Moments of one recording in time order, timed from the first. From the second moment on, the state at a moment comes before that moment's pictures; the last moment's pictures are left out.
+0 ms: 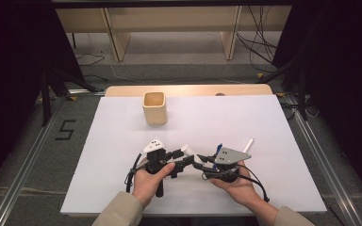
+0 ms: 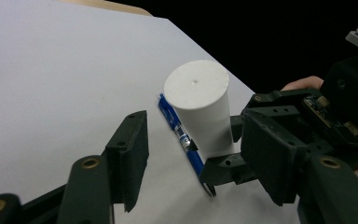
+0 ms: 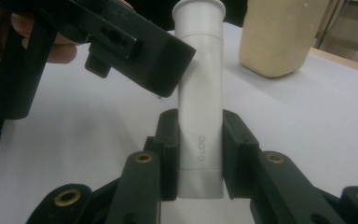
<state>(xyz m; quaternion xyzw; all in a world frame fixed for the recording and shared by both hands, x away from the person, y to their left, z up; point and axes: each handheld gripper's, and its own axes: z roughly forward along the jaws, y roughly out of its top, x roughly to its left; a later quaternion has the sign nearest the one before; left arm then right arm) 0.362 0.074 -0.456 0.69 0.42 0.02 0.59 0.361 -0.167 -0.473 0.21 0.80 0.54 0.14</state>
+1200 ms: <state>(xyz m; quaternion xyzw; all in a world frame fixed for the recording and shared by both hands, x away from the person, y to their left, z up) 0.366 0.084 -0.432 0.70 0.39 0.18 0.57 0.358 -0.167 -0.470 0.23 0.80 0.52 0.17</state>
